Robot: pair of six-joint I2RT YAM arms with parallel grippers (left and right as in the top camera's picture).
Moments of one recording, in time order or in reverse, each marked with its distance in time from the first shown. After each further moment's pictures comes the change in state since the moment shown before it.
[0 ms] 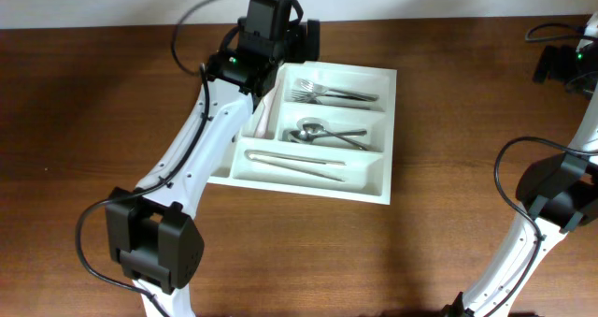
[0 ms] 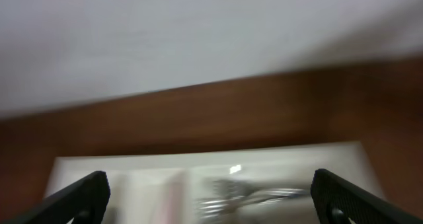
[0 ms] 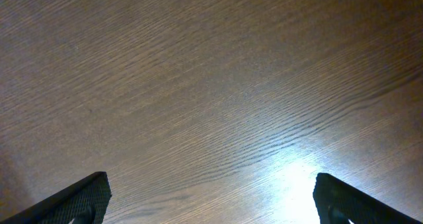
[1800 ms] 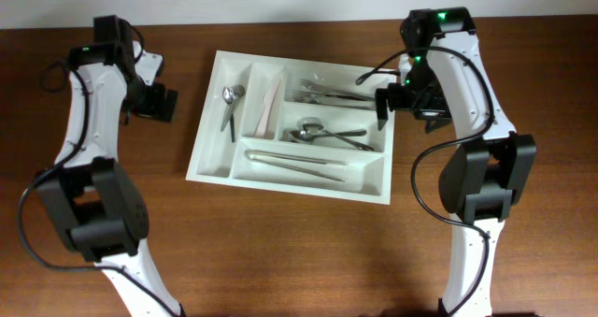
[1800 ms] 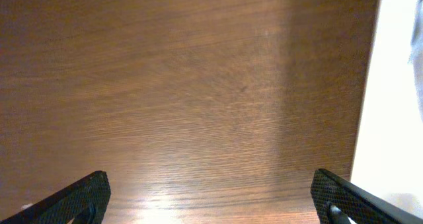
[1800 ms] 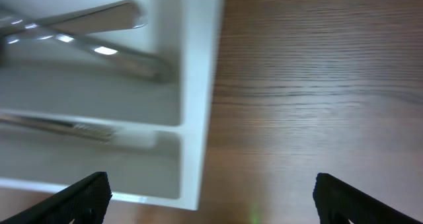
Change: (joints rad) left arm 0.571 0.147 0.016 -0.613 0.080 0.458; right arm 0.586 -0.095 -0.422 -0.163 -0.144 0.199
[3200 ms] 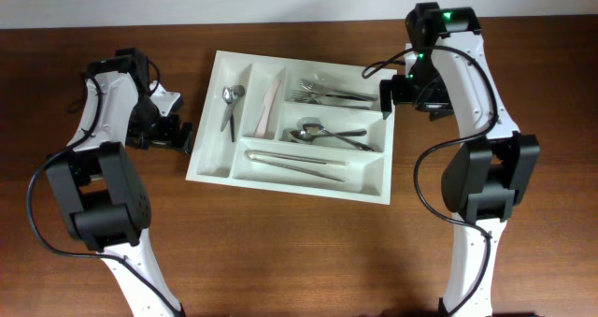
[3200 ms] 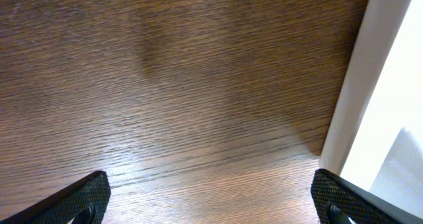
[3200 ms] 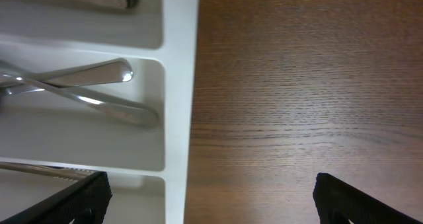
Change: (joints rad) left arm 0.000 0.079 -0.094 -0.144 0.095 0.007; right arm -0.027 -0.001 -0.005 0.122 0.050 -0.016
